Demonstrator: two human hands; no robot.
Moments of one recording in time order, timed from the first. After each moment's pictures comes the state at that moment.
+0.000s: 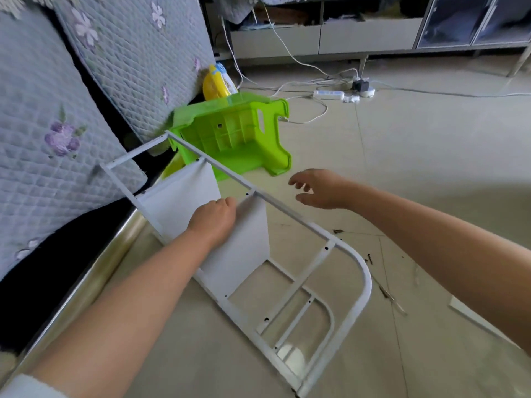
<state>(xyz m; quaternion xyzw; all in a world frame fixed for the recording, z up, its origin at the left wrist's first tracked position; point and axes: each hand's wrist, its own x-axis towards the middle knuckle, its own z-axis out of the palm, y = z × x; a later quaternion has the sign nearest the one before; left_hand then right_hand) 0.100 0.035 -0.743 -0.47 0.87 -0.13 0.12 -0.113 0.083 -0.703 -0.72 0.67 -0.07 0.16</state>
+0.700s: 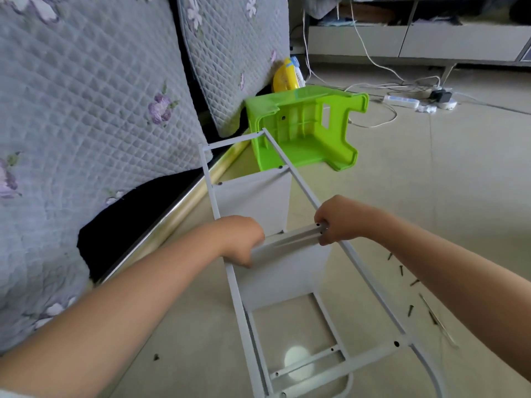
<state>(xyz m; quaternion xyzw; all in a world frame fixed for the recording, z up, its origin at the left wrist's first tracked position) 0.177 0.081 -0.705 -0.39 0.87 0.04 0.30 -0.025 0.085 -0.714 -0.80 0.57 0.14 0.15</state>
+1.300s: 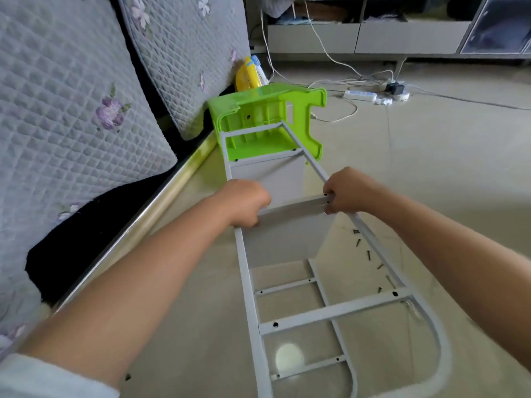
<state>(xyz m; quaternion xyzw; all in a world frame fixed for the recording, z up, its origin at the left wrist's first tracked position) 0.103 0.056 -0.692 -0.36 0.91 -0.08 0.18 -0.091 0.094 -0.696 -0.72 0.68 0.09 0.07</state>
